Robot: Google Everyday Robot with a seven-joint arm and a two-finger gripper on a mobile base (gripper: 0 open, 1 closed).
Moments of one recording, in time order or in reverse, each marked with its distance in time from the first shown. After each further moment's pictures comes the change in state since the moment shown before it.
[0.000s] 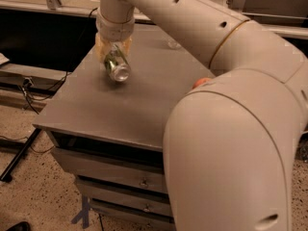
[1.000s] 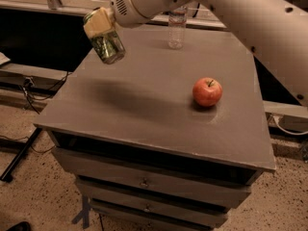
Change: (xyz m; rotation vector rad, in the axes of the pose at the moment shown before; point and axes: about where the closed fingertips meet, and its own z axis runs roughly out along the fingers) arm 0.001 0.035 -0.110 -0.352 -0.524 -0.259
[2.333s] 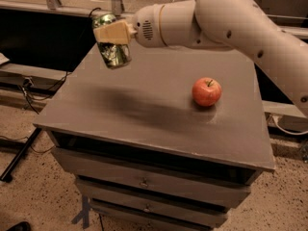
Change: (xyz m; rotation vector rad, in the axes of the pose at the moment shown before) arm 0.019 0.011 -0.035 -0.105 -0.310 -0.057
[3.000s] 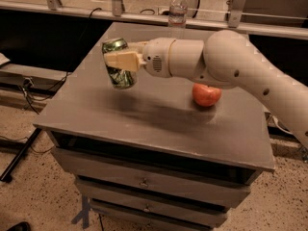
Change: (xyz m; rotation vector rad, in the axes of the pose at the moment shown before) arm 0.056 -0.007 -0.007 -0.018 -0.089 -0.023
